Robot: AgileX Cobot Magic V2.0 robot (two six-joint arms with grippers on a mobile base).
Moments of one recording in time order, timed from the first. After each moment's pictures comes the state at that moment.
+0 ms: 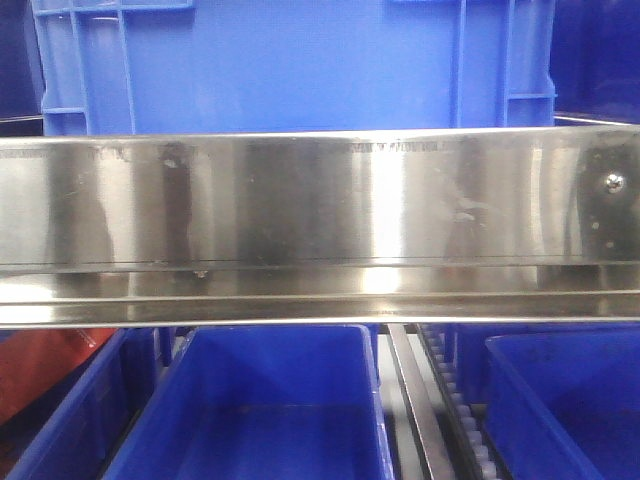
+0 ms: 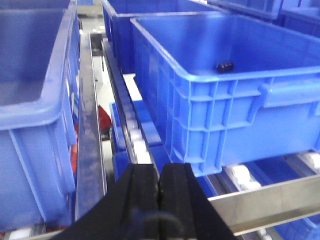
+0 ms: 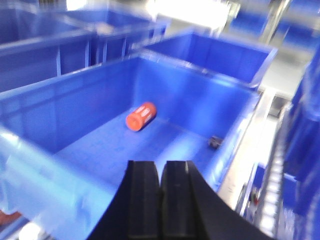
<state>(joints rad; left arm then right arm) -0.38 0.40 -0.97 0.08 0.94 -0.11 0.51 0.86 -1.17 0.11 0.60 -0.16</state>
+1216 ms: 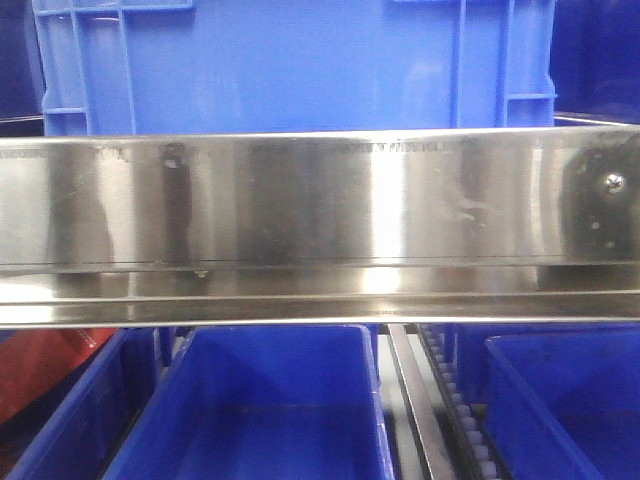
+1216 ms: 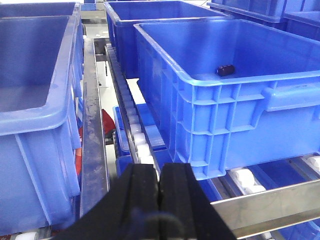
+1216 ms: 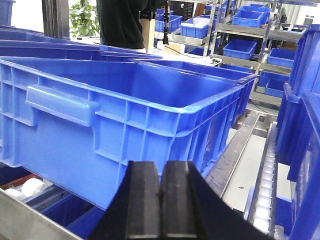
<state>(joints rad) -0.38 0.40 -0.97 0.09 0.93 -0.11 0.51 0.38 -0.56 0.10 0.28 -0.16</state>
